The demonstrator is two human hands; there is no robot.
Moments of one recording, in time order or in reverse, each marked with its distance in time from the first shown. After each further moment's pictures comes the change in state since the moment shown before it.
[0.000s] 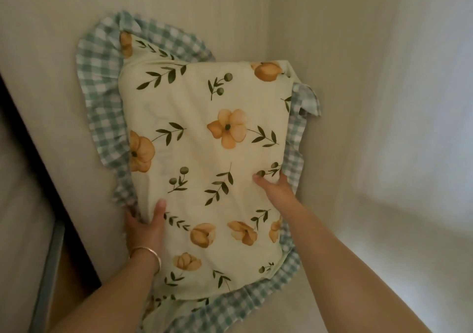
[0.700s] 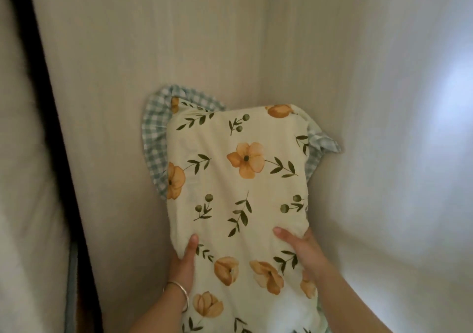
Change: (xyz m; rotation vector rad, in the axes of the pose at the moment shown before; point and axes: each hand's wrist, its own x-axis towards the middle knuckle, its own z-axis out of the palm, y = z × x) left_hand -0.086 0.010 0.001 -0.256 -0.372 -0.096; right_hand -0.084 0.032 -0.065 0.137 0.034 0.036
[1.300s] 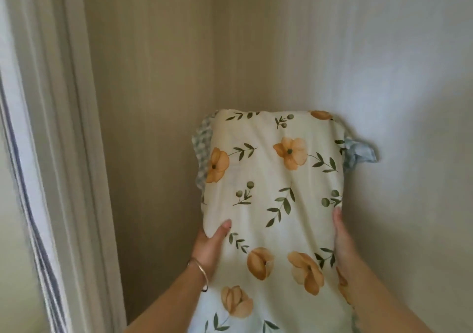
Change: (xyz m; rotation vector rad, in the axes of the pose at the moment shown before) left_hand -0.181 0.065 0.000 0.027 -0.527 0.099; right_hand -0.245 -0.057 -0.085 0.246 0.453 -0.003
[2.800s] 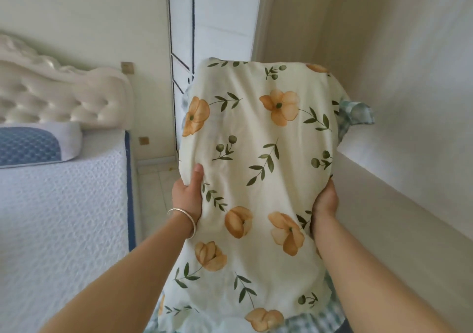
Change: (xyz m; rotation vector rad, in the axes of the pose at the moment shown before) left_hand -0.500 -0.033 -0.122 0.050 0.740 0.001; right_hand -0.406 0.115 -0.049 -0.039 -0.069 0.165
